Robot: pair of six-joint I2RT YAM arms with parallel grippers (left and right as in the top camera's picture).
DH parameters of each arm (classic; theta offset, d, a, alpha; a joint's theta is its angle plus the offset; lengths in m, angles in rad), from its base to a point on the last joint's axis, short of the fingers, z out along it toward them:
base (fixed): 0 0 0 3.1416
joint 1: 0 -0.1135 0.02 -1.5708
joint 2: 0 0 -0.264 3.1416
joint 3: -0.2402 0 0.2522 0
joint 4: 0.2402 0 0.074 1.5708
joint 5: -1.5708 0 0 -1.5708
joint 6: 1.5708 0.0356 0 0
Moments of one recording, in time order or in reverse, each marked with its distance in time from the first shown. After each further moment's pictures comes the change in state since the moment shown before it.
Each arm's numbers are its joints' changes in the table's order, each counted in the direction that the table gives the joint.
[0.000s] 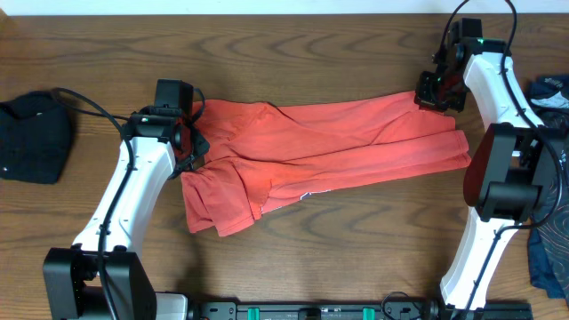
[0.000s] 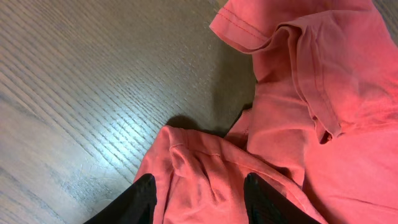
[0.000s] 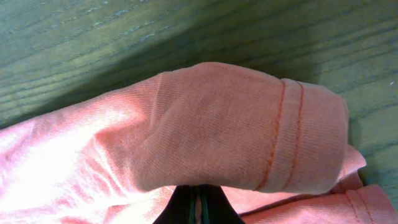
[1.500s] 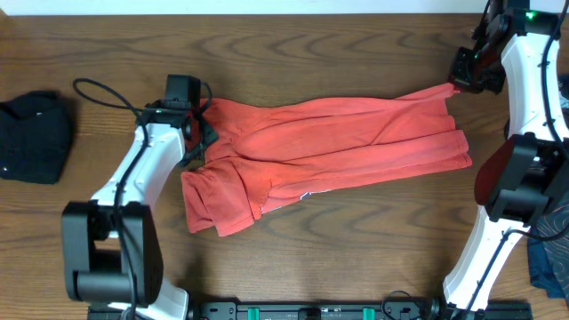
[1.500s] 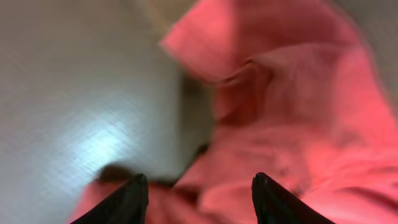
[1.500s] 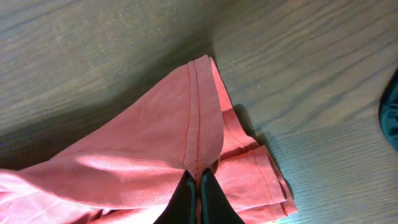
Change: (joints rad) left arm 0.000 -0.174 -0.001 -0.257 -0.082 -0.001; right arm 0.085 0.002 -0.296 0.254 -0.057 -0.007
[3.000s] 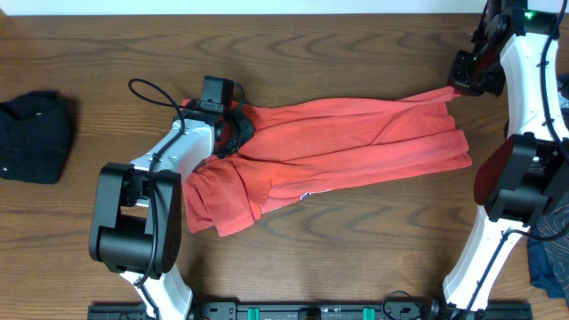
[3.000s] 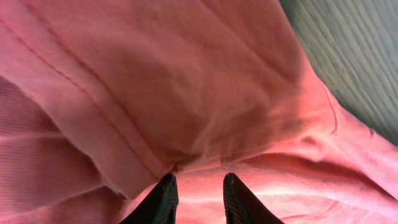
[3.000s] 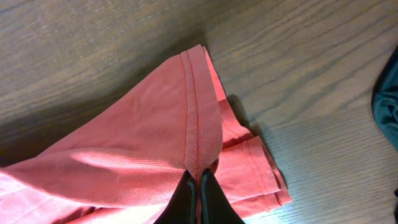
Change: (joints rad) left arm 0.117 -0.160 0.000 -0.226 -0.253 -0.091; right arm -0.003 0.000 0.000 0.030 -0.027 0.000
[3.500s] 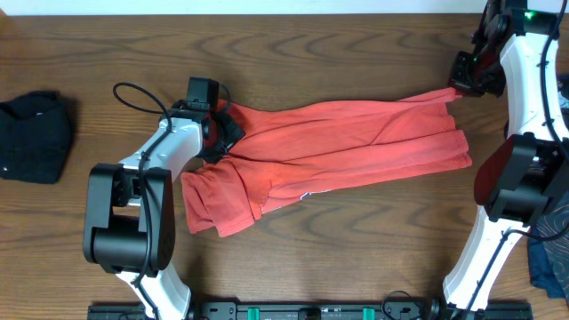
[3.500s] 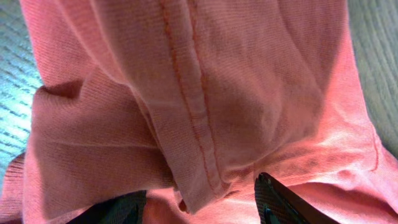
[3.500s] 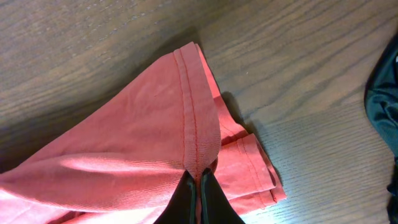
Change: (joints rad) left arm -0.067 0.000 0.000 0.087 0.005 -0.006; right arm 0.000 0.000 0.000 0.007 -0.018 0.000
